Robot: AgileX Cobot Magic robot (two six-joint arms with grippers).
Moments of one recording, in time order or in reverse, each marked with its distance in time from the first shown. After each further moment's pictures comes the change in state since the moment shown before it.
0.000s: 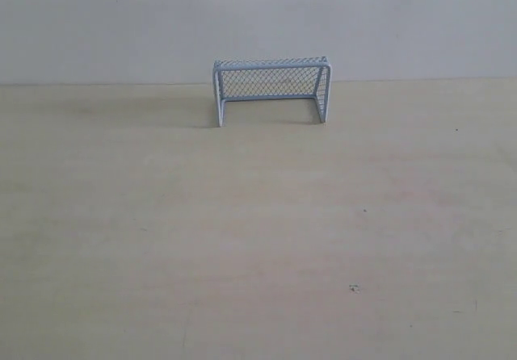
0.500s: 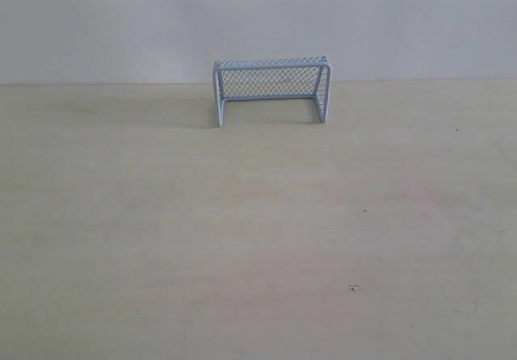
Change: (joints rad) left arm 0.000 0.000 0.000 0.000 0.000 0.000; right arm 0.000 -0.002 0.177 -0.398 -0.032 0.458
